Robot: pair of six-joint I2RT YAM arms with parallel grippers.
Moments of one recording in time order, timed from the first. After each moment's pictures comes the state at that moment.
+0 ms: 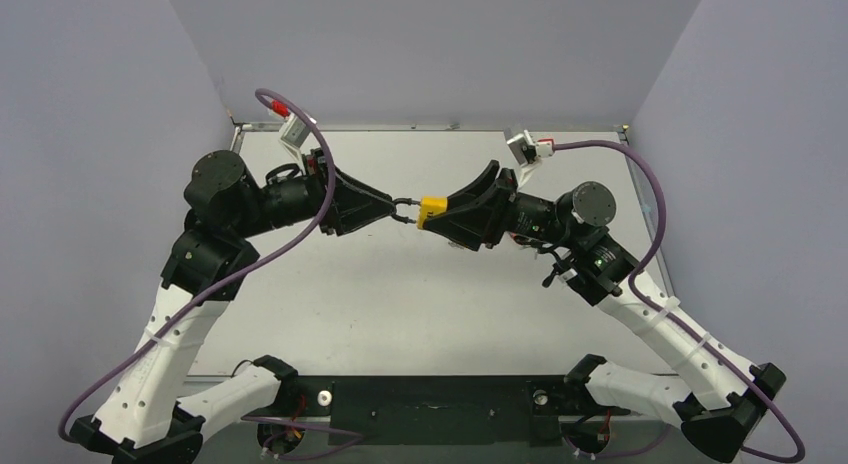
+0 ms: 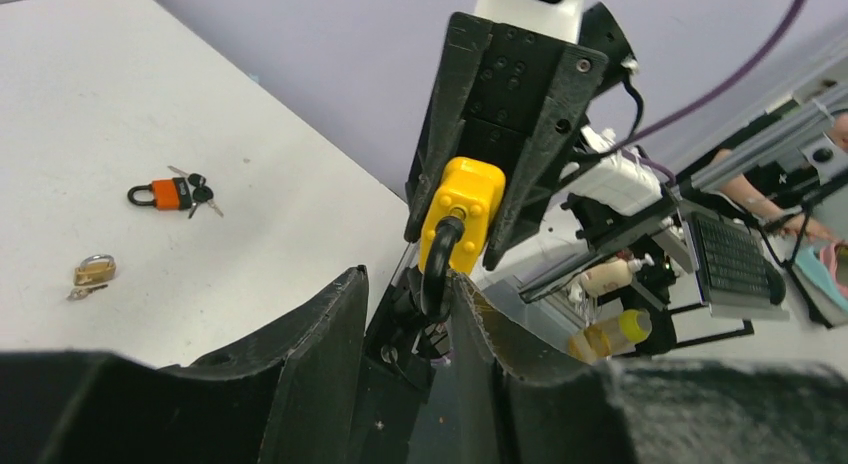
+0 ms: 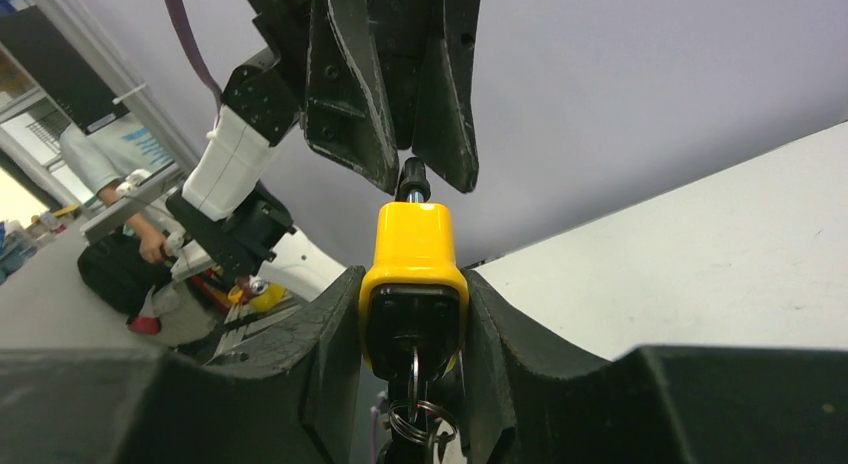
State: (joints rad) left arm -0.48 1.00 1.41 -0.36 0.71 -0.69; right arm 0.72 1.05 1.10 0.26 -0.66 0.66
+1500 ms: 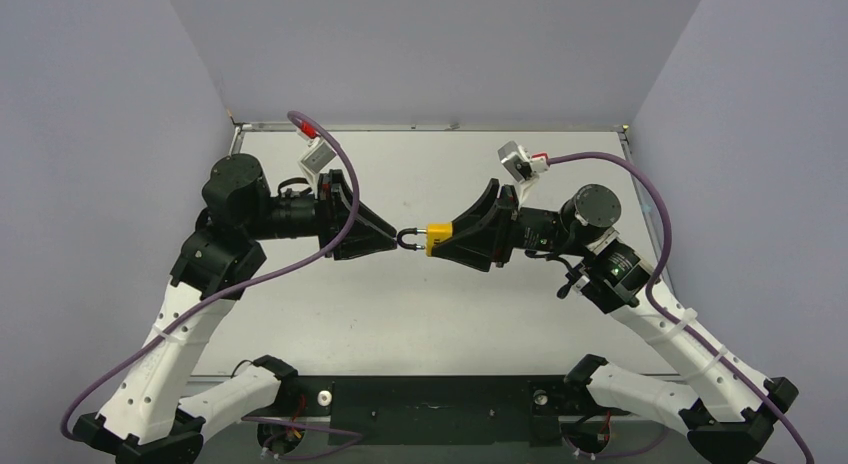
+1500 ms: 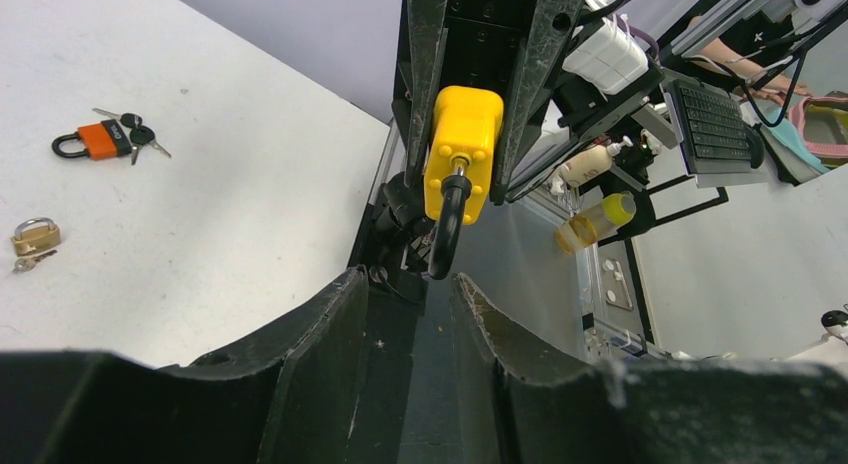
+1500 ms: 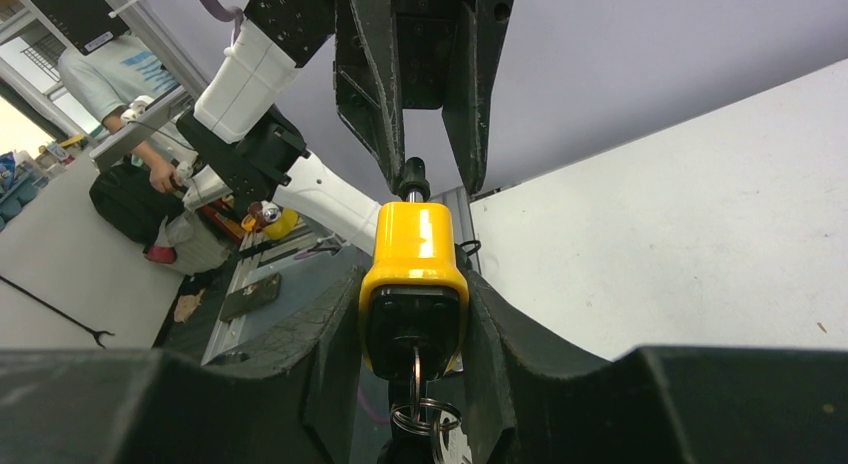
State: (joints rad) left arm -0.48 0.99 1.35 -0.44 0.97 -0.52; right arm 0.73 0.98 1.12 0.01 -0.77 0.57
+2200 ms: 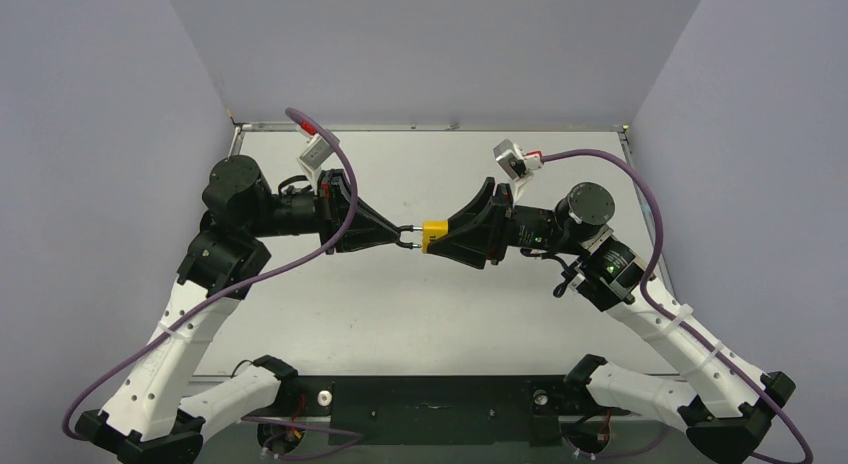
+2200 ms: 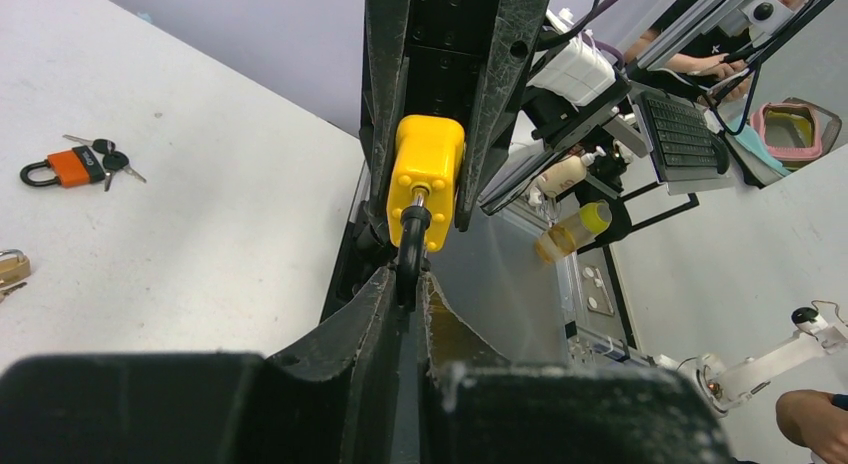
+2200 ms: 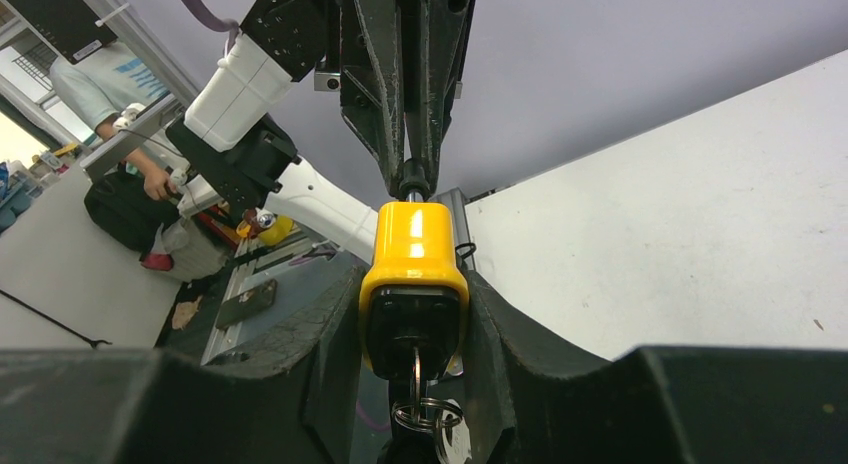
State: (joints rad) left arm -0.48 0.99 1.30 -0.28 1.00 -0.63; right arm 0.74 1.00 1.13 0.01 -0.74 0.57
